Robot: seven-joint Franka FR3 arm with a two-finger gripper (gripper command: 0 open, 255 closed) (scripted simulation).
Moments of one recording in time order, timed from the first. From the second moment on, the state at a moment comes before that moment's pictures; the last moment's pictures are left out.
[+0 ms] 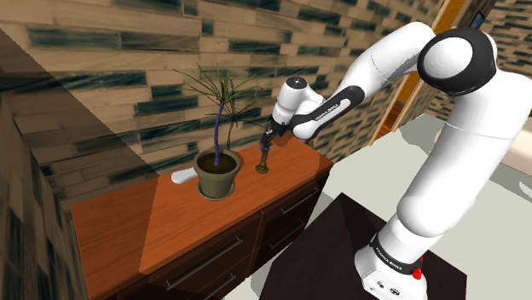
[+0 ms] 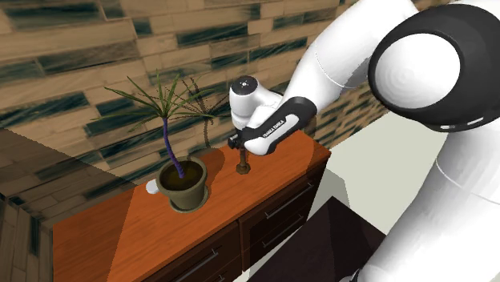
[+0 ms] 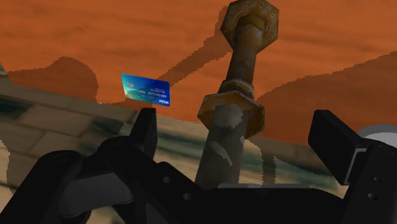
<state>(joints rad) -0.23 0.17 0.10 -2.30 -0.63 2.74 0.44</state>
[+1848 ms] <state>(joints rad) -0.21 0.24 0.06 -2.24 -0.72 2.78 0.52</state>
